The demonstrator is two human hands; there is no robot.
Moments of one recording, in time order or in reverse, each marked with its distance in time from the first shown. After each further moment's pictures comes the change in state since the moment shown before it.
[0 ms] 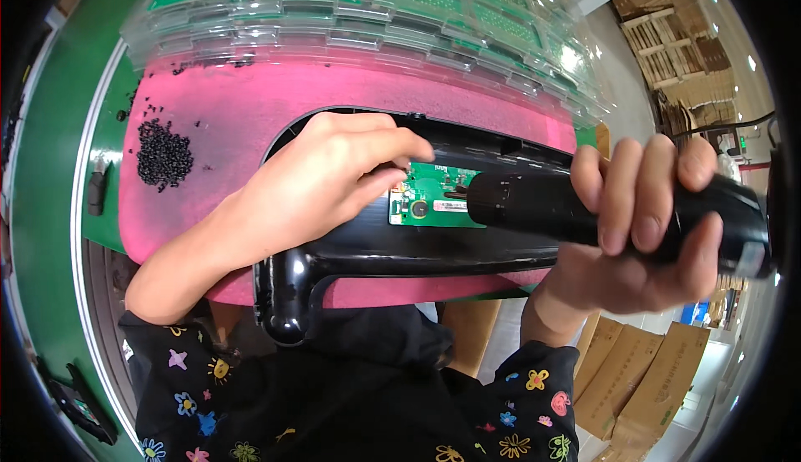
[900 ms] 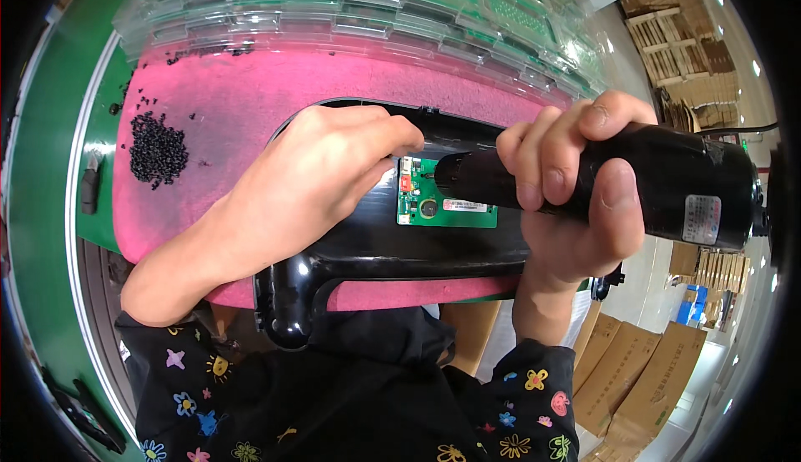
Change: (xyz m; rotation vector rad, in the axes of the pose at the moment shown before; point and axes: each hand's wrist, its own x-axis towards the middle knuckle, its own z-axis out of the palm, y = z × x) left_hand -0.006 -0.005 -0.004 0.024 0.138 0.006; right_hand -0.005 0.050 0.012 -0.288 0.206 0.088
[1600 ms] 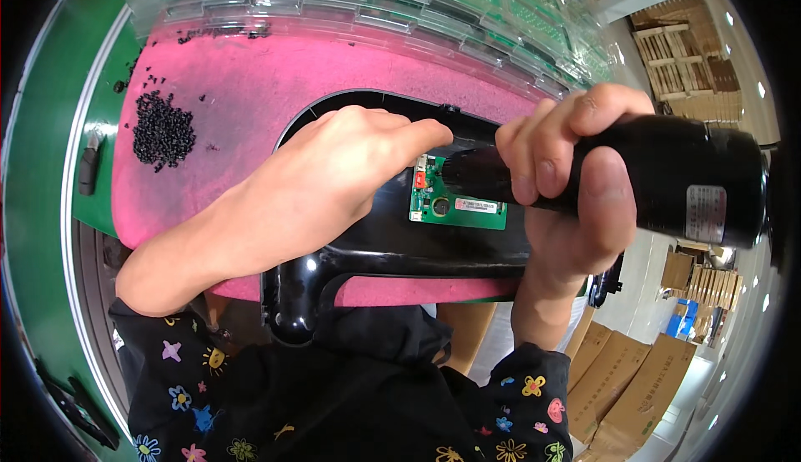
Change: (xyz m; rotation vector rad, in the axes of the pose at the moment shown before) left_hand -0.011 -0.006 0.003 0.018 -0.044 -0.006; right_hand 0.010 0.009 0.005 -0.118 -0.187 -0.014
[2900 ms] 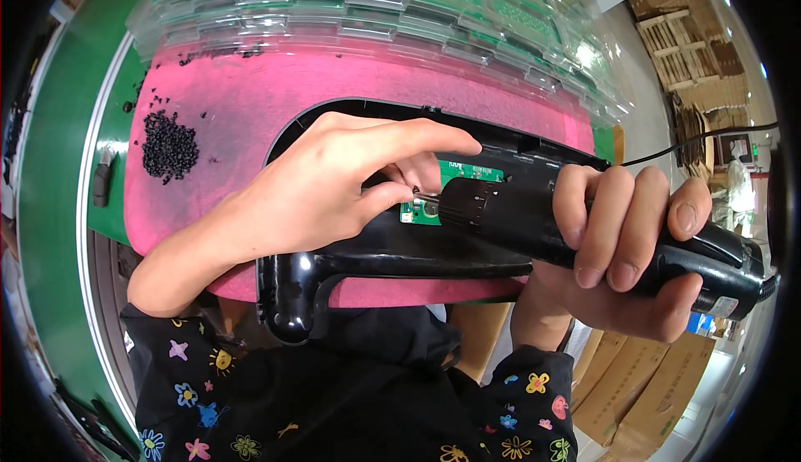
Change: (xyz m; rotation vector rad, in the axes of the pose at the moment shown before) left_hand 0.016 0.015 -0.002 -0.337 -0.110 -0.059; right_hand -0.024 -0.023 -0.022 0.477 -0.001 -0.210
